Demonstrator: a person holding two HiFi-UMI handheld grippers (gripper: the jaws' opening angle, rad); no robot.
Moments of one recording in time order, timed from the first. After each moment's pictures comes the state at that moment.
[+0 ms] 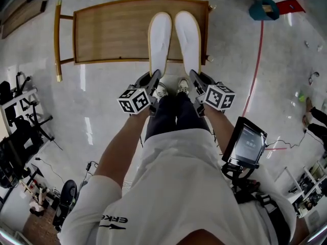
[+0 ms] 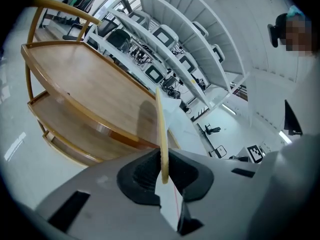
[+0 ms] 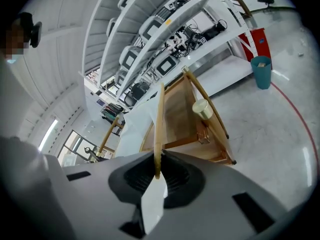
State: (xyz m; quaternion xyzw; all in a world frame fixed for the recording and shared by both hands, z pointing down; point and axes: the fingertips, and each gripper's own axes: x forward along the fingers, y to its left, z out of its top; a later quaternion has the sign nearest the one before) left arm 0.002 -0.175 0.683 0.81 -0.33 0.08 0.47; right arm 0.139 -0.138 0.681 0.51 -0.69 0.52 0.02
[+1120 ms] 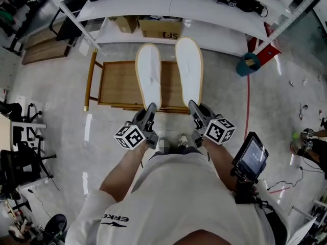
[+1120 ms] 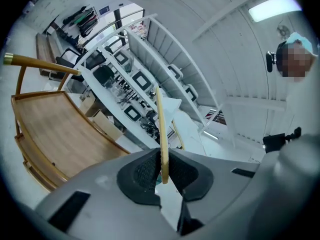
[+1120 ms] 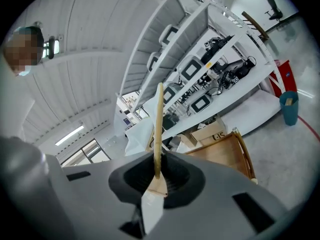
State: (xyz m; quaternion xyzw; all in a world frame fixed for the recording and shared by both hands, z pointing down) left arm -0.034 -0.198 0.507 0.85 -0.33 -0.11 0.39; right arm 0.122 -0.165 0.485 0.50 -0.78 0.36 -0.10
